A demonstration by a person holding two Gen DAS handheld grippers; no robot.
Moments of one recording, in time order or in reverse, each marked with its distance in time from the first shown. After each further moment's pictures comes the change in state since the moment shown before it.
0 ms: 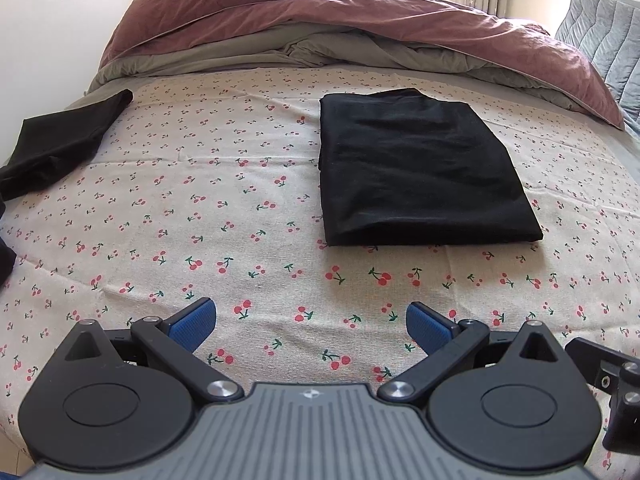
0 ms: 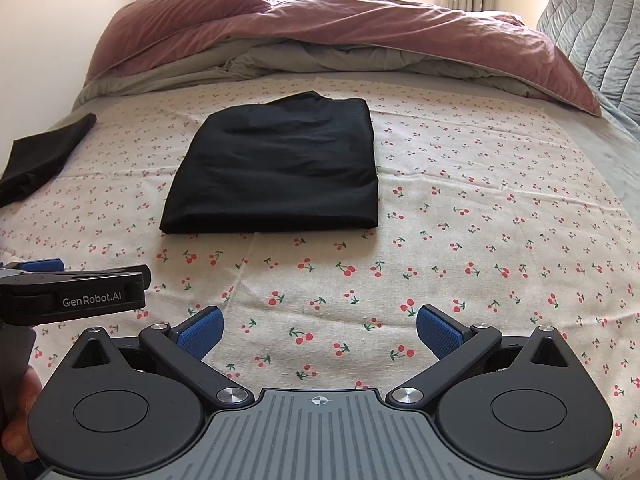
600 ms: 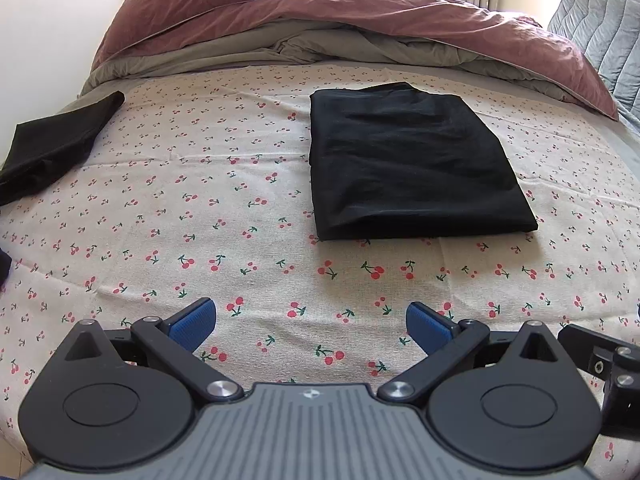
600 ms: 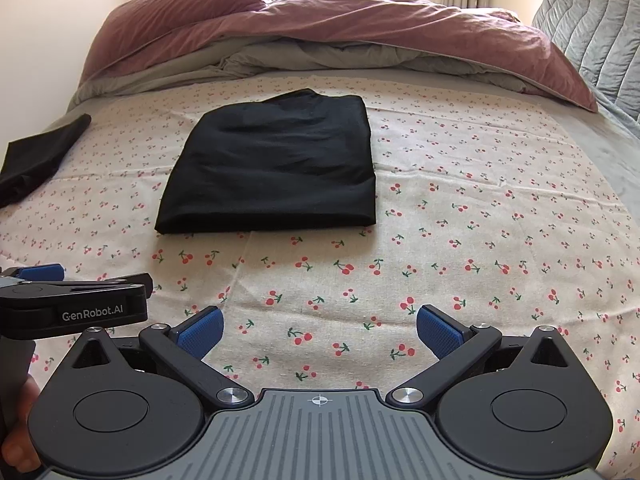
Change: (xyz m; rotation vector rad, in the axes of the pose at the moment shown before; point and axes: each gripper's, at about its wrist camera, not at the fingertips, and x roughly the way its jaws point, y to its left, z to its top) left arm -0.001 -0.003 -0.002 0.027 0.006 -0.009; right arm 0.003 0.000 0.000 0.014 0.001 -0.012
